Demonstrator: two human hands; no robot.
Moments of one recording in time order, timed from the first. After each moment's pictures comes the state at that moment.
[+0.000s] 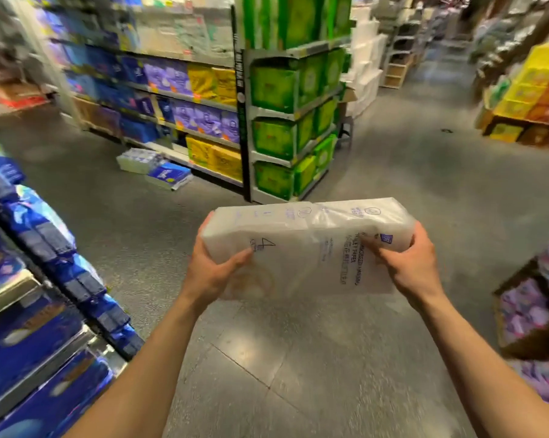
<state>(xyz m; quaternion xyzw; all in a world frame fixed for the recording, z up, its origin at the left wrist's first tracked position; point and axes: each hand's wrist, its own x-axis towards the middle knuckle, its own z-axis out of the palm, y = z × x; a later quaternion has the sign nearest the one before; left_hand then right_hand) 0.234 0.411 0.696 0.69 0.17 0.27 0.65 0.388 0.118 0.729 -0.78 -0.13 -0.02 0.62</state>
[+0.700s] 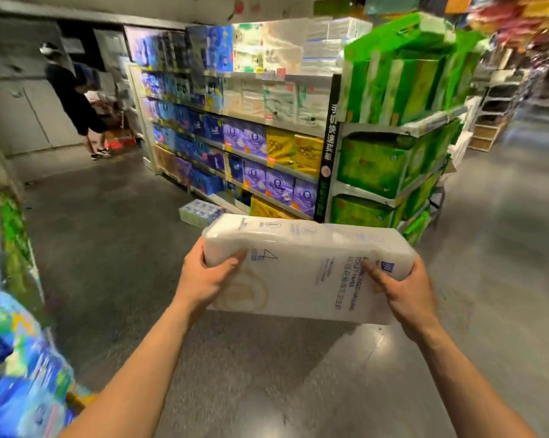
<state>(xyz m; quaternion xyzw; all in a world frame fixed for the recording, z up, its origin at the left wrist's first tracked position) 0.535 0.900 0.761 0.67 0.25 0.37 0.60 0.739 0.643 0.751 -0.69 -0.21 0.06 0.69</state>
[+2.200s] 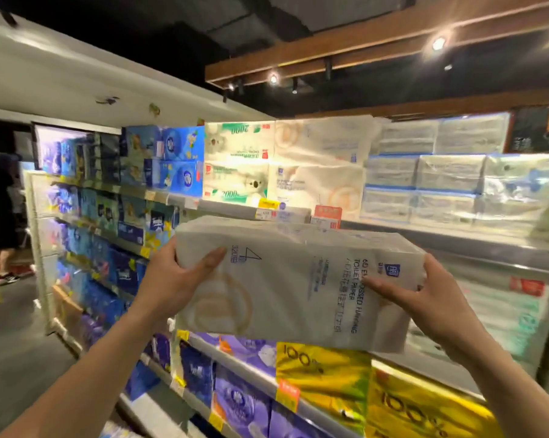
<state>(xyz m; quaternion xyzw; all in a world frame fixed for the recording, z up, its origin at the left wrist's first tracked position) 1.383 1.903 0.938 0.72 0.12 0.44 0.53 1.542 1.584 0.940 -0.72 -0.33 -0.11 0.60</state>
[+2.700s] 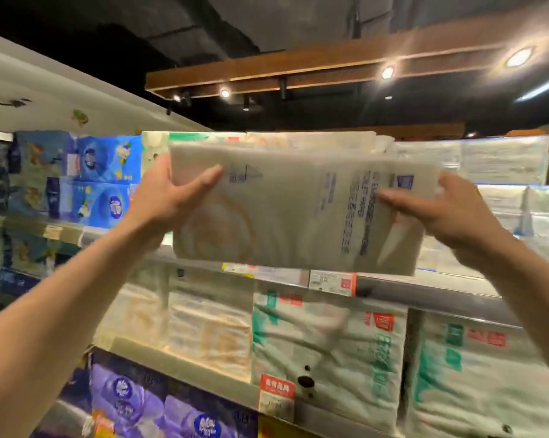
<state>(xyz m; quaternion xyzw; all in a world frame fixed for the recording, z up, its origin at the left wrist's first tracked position) 1.624 2.061 1.089 0.71 -0.09 0.48 0.51 1.712 1.705 1.101 -0.73 -0.31 -0.28 0.54</state>
